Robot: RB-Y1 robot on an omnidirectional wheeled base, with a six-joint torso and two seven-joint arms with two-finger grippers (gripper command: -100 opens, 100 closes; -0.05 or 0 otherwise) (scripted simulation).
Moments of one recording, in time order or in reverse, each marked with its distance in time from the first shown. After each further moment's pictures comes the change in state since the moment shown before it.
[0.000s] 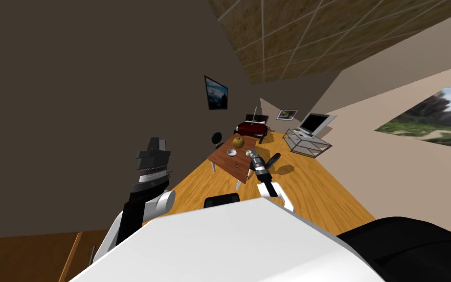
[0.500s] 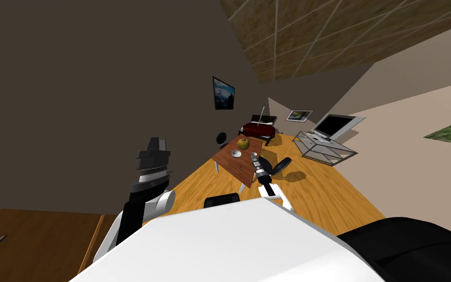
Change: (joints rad) left arm 0.000 0.000 0.000 0.000 0.000 0.000 0.000; right arm -0.017 -0.009 -0.040 0.144 0.127 0.071 -0.037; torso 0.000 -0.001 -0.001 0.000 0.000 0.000
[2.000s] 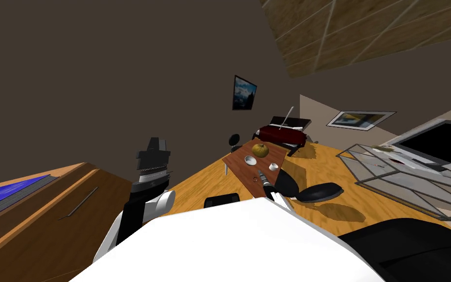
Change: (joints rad) left arm 0.000 0.000 0.000 0.000 0.000 0.000 0.000; right arm -0.041 -0.011 -0.138 0.415 0.366 0.236 -0.138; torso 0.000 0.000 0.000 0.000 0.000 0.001
